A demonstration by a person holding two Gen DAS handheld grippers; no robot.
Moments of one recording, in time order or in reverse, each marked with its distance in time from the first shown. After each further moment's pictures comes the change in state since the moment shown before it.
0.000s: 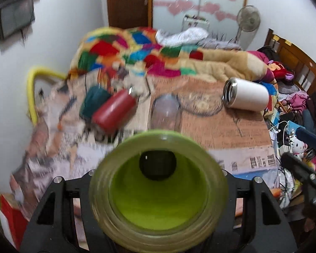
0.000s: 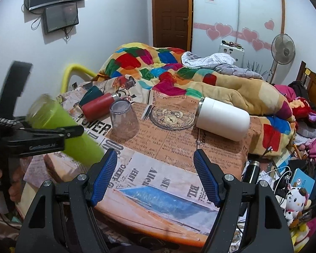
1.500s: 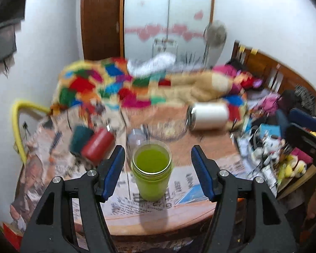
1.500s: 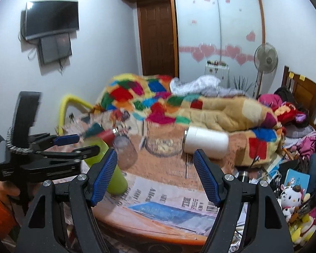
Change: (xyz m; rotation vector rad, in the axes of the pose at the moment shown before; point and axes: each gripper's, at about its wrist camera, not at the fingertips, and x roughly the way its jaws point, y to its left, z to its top) left arm -0.103 -0.011 0.007 0.098 -0.206 -0.174; right arm -0.105 0.002 0.023 0.081 -0.238 -0.035
